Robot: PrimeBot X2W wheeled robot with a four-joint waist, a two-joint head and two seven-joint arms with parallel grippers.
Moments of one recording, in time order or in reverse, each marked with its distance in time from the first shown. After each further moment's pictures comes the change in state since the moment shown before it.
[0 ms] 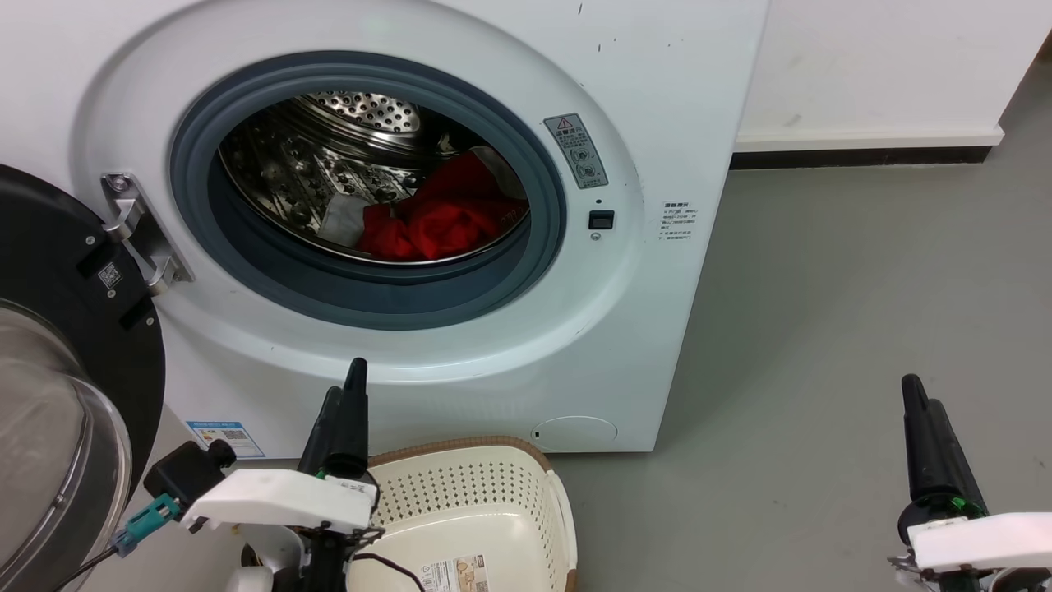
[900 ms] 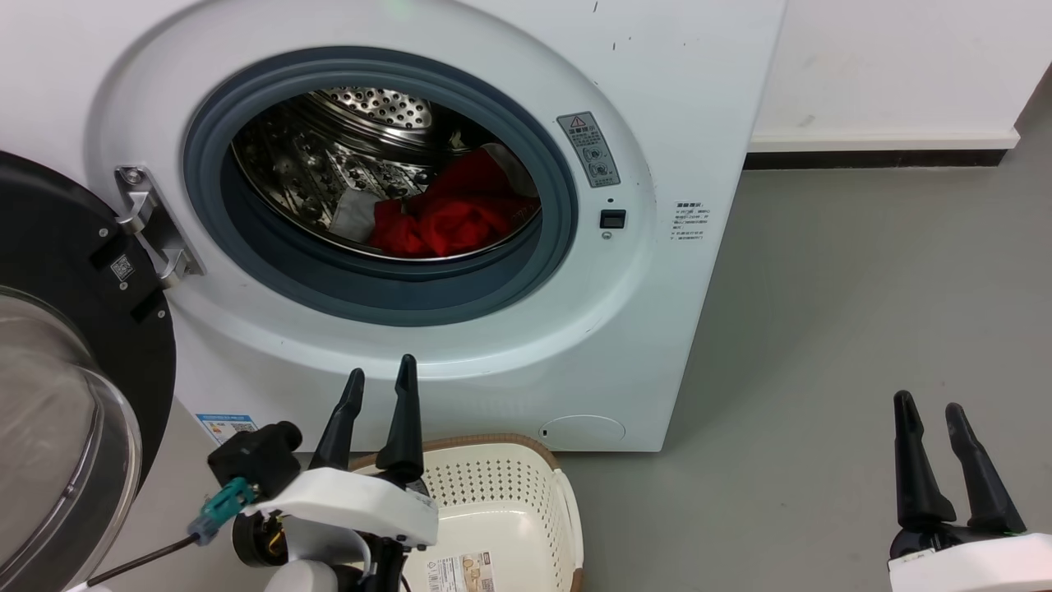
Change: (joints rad) left arm -0.002 0.001 -0.102 -0.030 0.430 0.068 -0.080; right arm 0.073 0.000 0.005 -0.114 -0.402 0.000 -0.029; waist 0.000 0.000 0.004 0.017
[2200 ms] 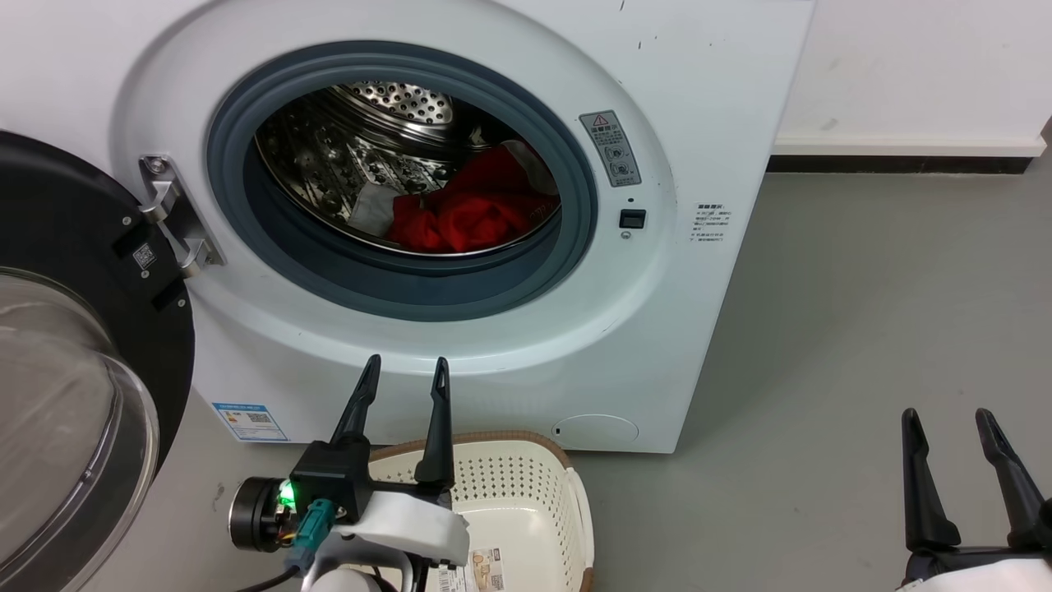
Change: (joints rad) left arm 0.004 0.003 -0.077 -0.004 0.436 0.066 -0.091; right arm 0.074 0.000 -0.024 -0.114 -0.394 0.000 0.000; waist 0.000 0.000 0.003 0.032
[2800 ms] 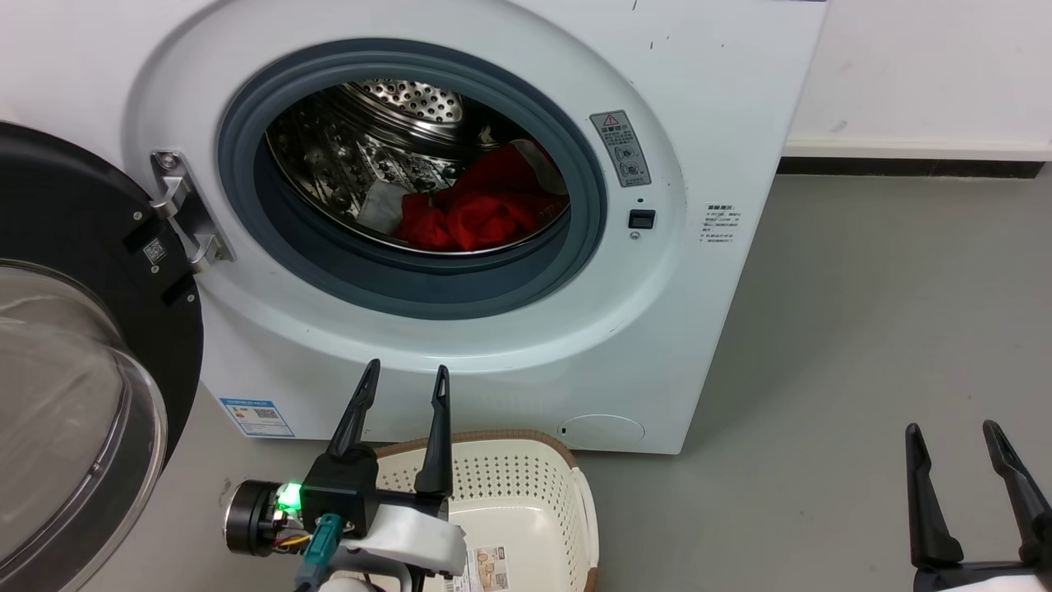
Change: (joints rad) left arm 0.016 -0.001 0.010 0.007 0.090 -0.001 -0.035; right arm 0.034 0.000 -0.013 -0.023 -0.114 0.000 -0.010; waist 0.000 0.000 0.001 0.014
